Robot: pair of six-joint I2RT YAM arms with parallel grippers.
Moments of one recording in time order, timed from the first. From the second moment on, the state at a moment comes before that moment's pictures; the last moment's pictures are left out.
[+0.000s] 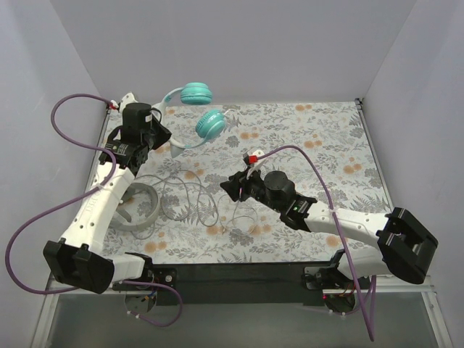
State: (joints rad) left arm -0.25 1.26 1.33 -0.58 -0.22 -0.74; right arm 0.98 1.30 0.68 0.49 0.05 0.30
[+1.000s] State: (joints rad) left arm -0.25 1.22 1.43 -0.59 -0.19 -0.77; right arm 0.91 1.33 0.69 0.55 0.07 0.25
